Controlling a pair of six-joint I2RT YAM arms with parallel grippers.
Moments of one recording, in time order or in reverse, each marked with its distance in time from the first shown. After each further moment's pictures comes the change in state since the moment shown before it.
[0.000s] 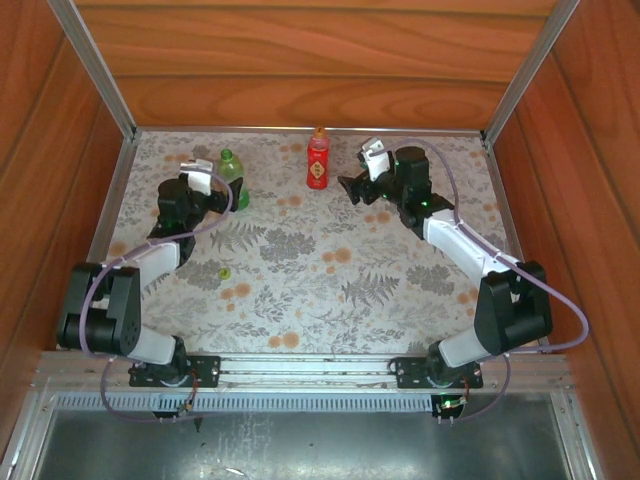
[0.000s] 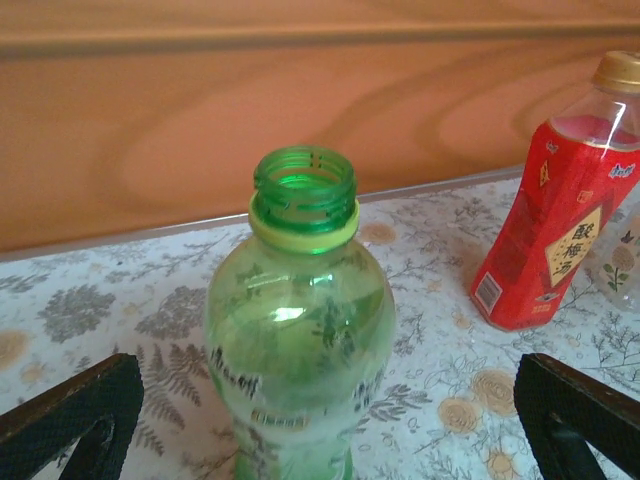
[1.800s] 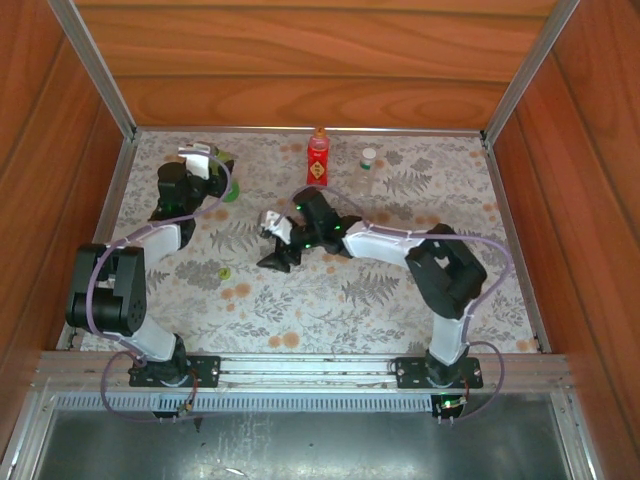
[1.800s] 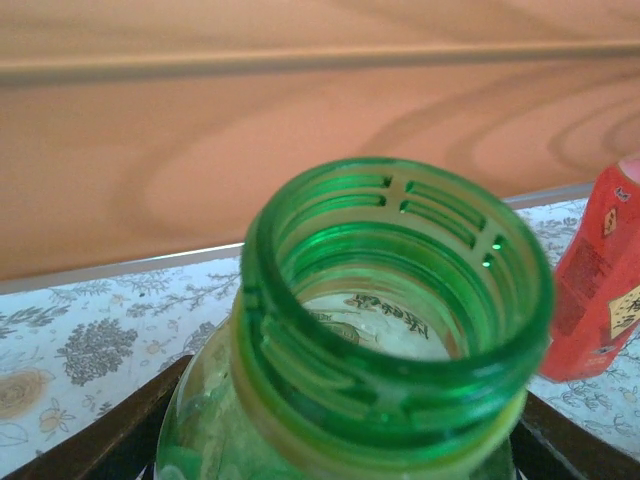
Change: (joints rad) left arm 0.030 0.100 0.129 -0.021 -0.017 -0.001; right arm 0.467 0.402 0.137 -0.041 -0.351 -0.169
